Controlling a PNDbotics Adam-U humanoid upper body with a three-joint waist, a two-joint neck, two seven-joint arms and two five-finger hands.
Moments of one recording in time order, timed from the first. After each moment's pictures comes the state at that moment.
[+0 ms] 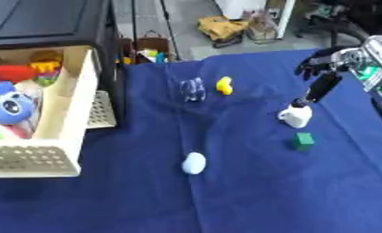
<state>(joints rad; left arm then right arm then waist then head) -0.63 0.35 0.11 -1.99 0.16 -0.51 0.25 -0.71 -0.95 0.16 -1.28 0.74 0.18 0.91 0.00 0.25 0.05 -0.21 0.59</state>
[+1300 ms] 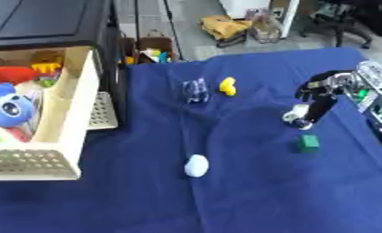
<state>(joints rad) -0.63 0.34 0.11 -1.99 0.16 -0.51 0.24 -0.68 -0.93 0.18 -1.21 0.77 0.19 0.91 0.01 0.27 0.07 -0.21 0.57</state>
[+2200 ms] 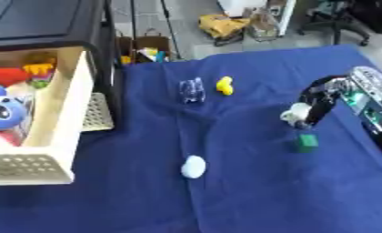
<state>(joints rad) -0.63 0.33 0.11 -1.99 0.15 -0.51 0.24 -0.69 -0.93 0.18 -1.14 0.81 0.19 0.90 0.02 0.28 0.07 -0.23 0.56</state>
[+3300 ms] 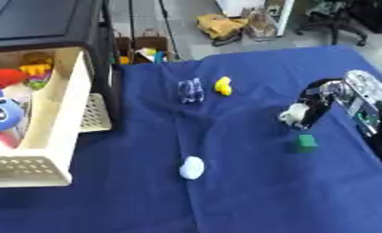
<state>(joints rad) -0.63 0.33 0.11 -1.99 0.15 -0.50 0.24 -0.70 -0.91 0.18 -1.13 0.80 0.22 0.87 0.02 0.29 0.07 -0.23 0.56</state>
